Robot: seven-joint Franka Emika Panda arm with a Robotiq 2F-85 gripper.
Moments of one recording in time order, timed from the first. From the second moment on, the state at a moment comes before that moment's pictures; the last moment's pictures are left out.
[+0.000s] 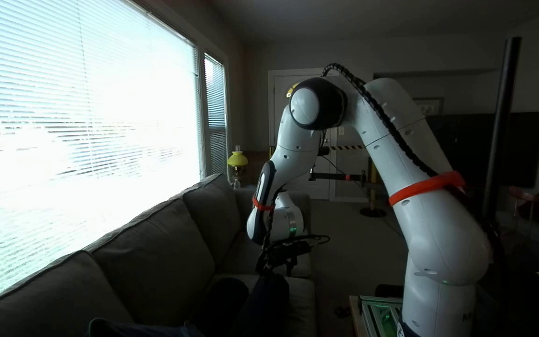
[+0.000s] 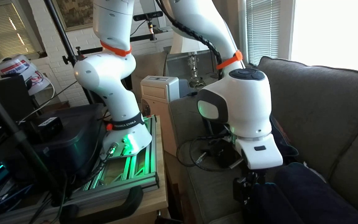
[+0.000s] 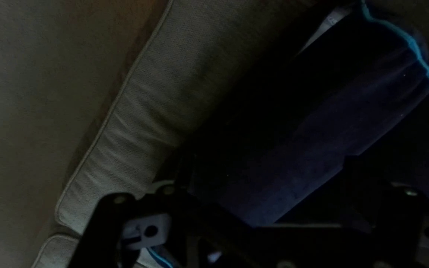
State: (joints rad) arm -0.44 0.51 -0.26 -2.38 0.38 2.90 -0.08
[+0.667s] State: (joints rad) arm -0.57 0.68 -0.16 -2.26 0.33 2.90 -0.13
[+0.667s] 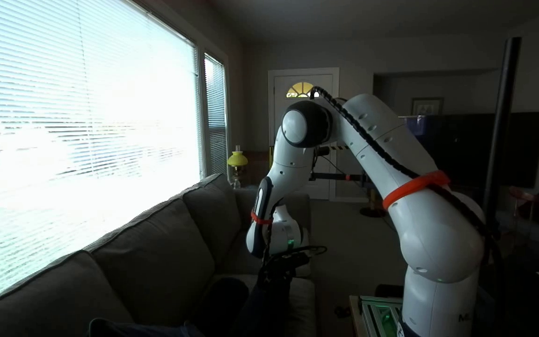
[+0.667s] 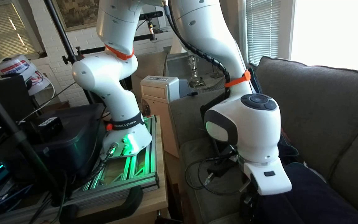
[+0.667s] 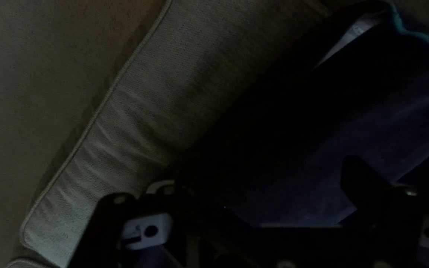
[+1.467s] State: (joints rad) arm -0.59 0.77 -0.16 -2.19 0.33 2.93 -0.06
